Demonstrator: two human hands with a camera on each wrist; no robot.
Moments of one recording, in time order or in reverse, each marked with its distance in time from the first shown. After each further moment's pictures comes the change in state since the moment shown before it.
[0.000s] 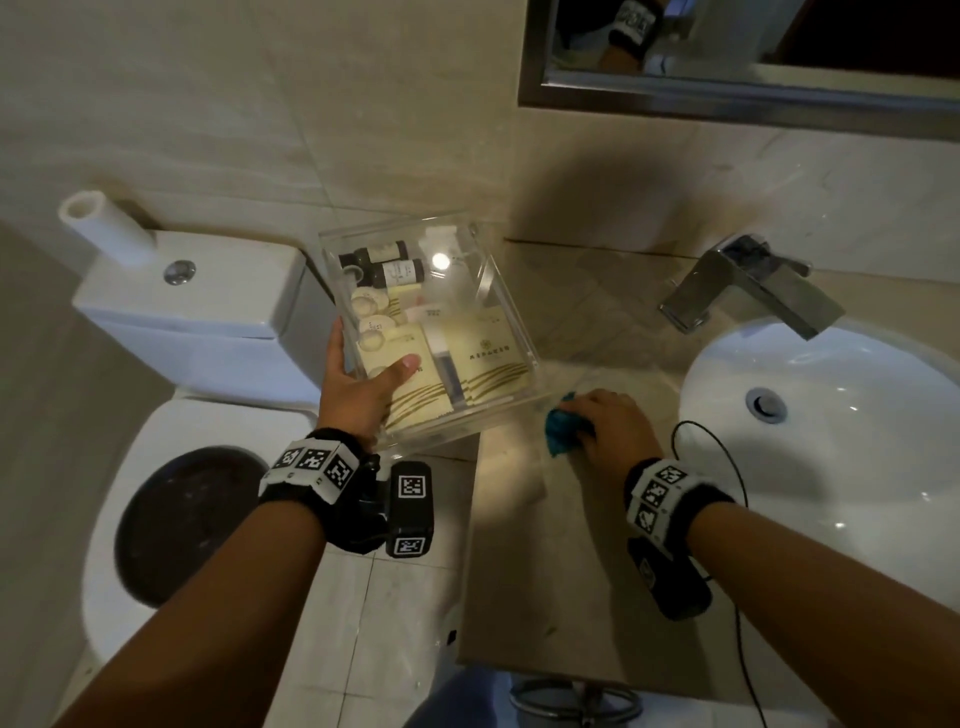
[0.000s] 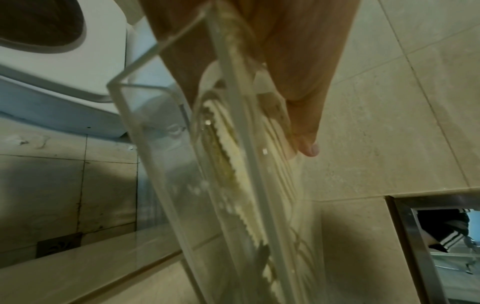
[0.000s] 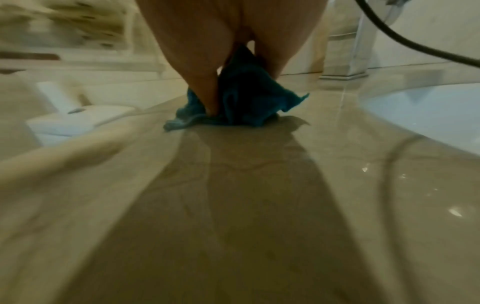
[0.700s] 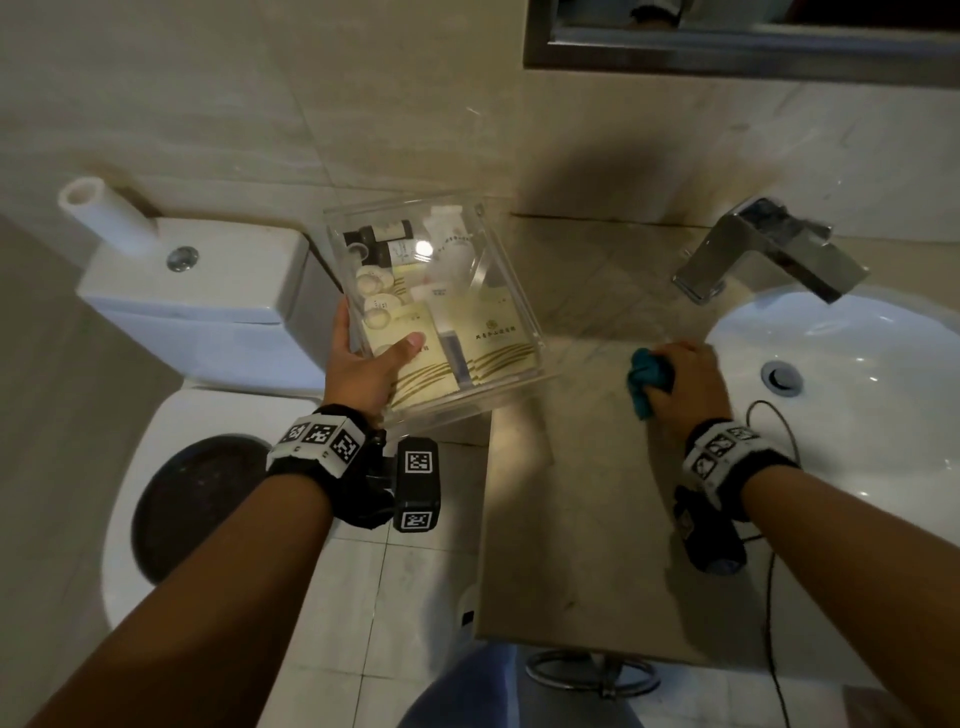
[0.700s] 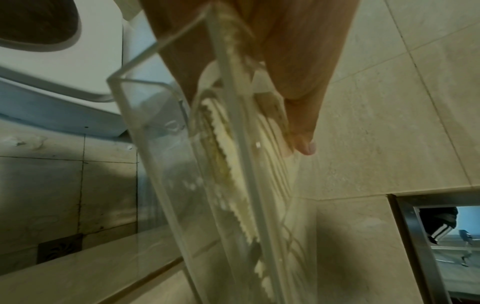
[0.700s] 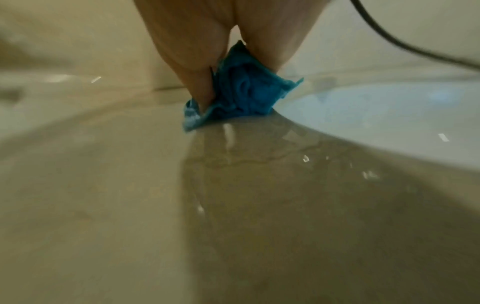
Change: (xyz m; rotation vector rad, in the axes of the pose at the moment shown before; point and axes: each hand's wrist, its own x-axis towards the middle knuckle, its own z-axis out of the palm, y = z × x) left_hand 0.009 -0.008 -0.010 -0.013 -0.020 0.001; right_hand 0.000 0.048 -0.015 0.114 0.239 0.239
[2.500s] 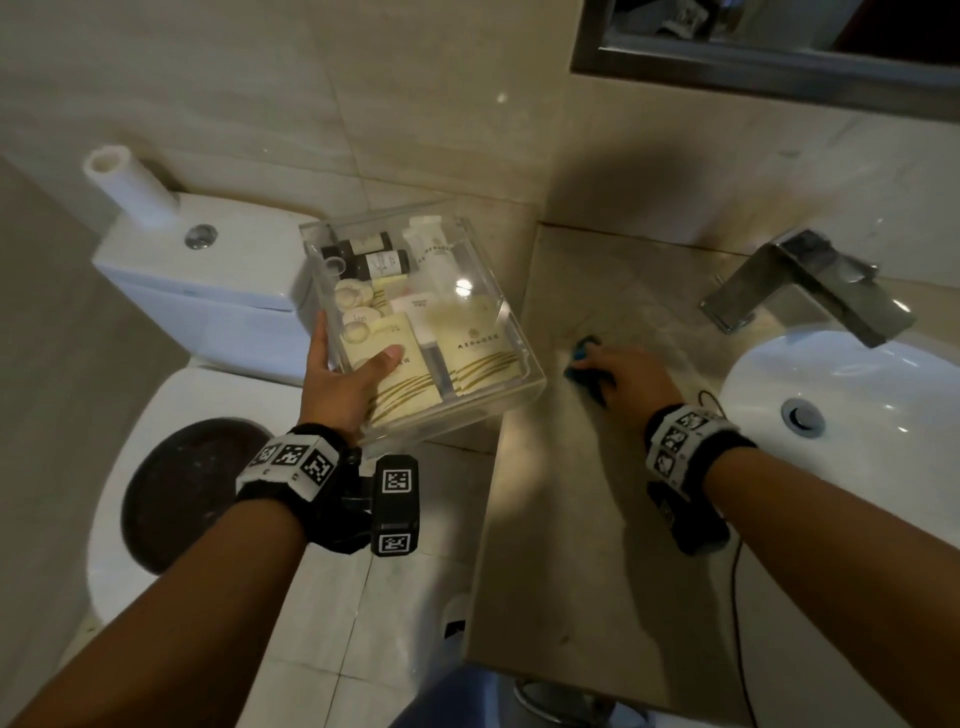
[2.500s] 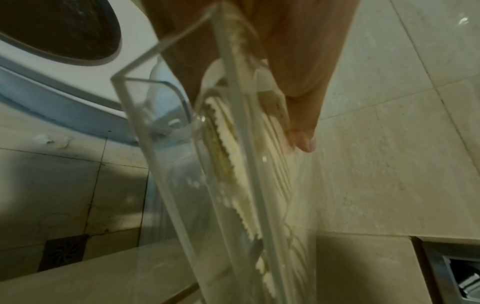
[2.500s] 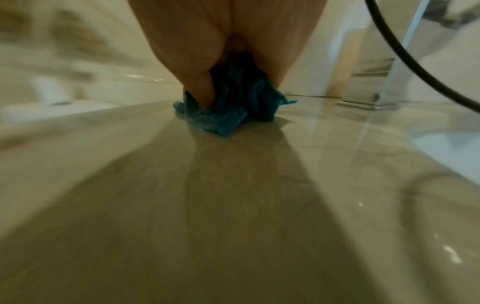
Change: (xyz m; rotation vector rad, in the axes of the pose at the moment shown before) left_hand 0.000 -0.010 -0.027 -0.057 0.091 0.017; right_hand 0.044 -0.050 0.029 -0.092 -0.243 -0.336
